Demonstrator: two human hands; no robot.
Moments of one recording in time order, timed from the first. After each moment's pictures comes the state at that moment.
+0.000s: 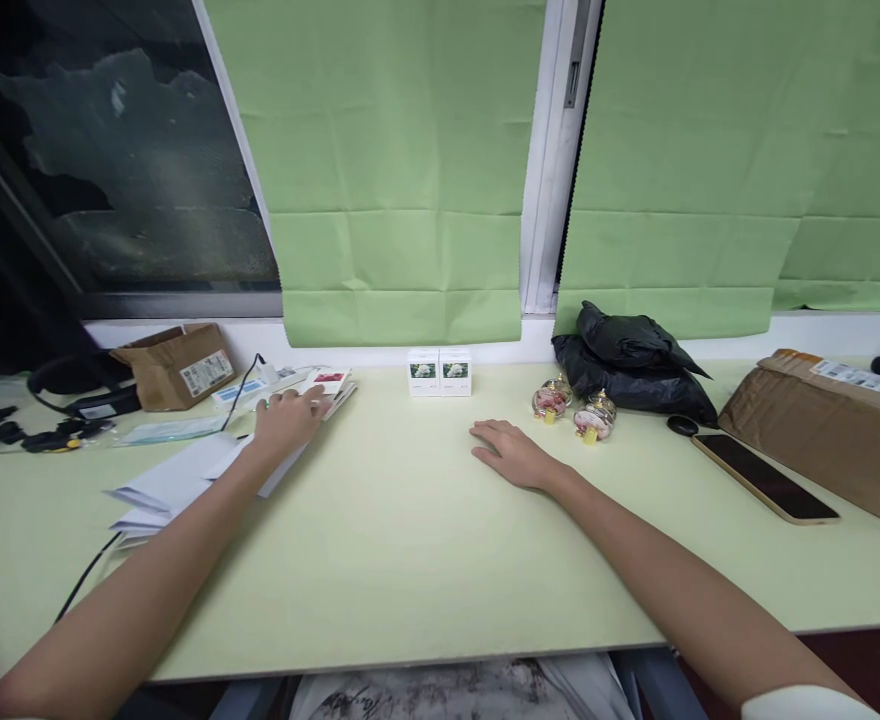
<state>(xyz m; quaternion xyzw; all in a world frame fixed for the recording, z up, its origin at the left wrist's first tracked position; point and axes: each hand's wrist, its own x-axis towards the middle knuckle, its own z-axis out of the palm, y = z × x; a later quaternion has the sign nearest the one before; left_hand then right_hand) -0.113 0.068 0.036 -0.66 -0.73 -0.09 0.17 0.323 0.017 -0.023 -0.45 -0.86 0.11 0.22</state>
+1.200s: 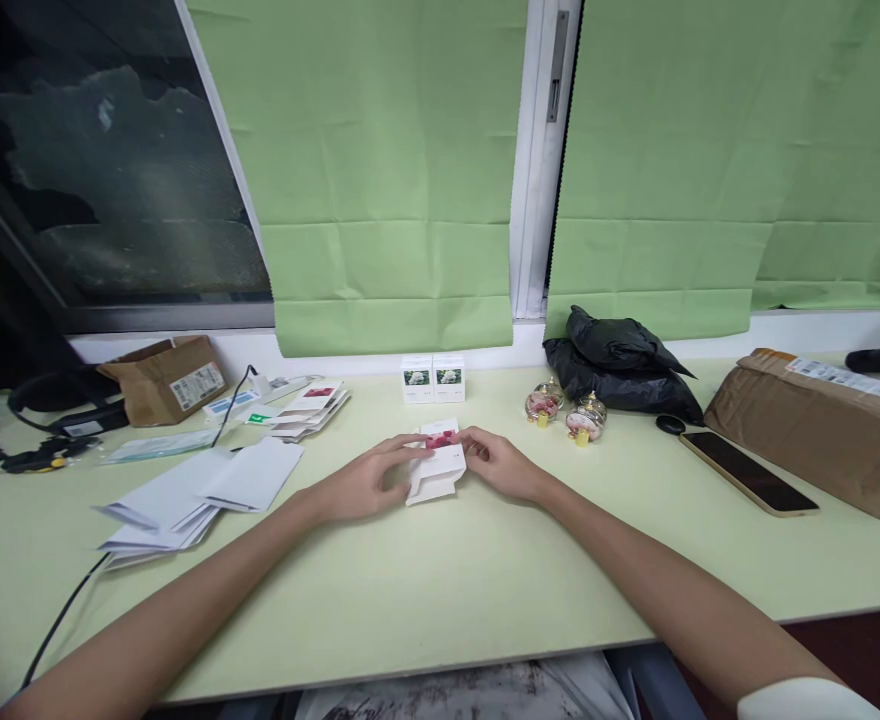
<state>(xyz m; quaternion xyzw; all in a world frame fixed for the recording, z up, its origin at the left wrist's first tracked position) -0.005 -0.015 0.023 -0.92 -0.33 -0.18 -0.14 0.296 -0.011 -0.006 -0.37 -0.79 0.32 0.36</state>
